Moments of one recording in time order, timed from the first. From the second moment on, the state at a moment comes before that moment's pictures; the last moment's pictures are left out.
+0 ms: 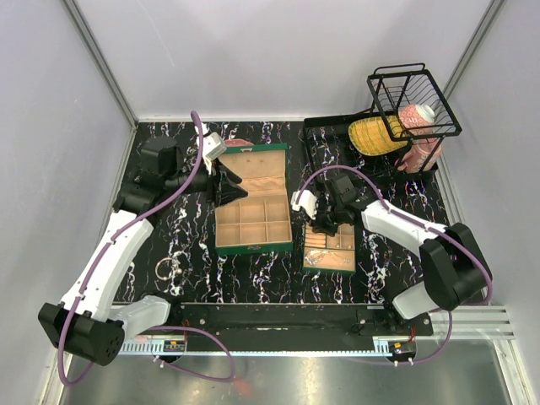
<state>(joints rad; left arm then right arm) -0.30 1.10 1.17 -0.50 0.86 0.13 0.53 1.48 0.88 -0.42 -0.41 -0.70</state>
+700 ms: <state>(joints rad) -0.29 1.10 1.16 -0.48 0.87 0.13 0.53 1.53 0.87 -0.38 -0.40 -0.74</state>
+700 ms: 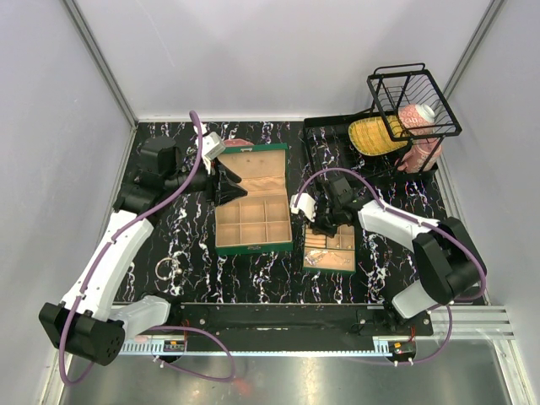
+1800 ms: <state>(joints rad) -0.28 1.10 1.13 -0.47 0.87 0.12 0.52 1.60 0.85 -0.31 -0.39 -0.77</state>
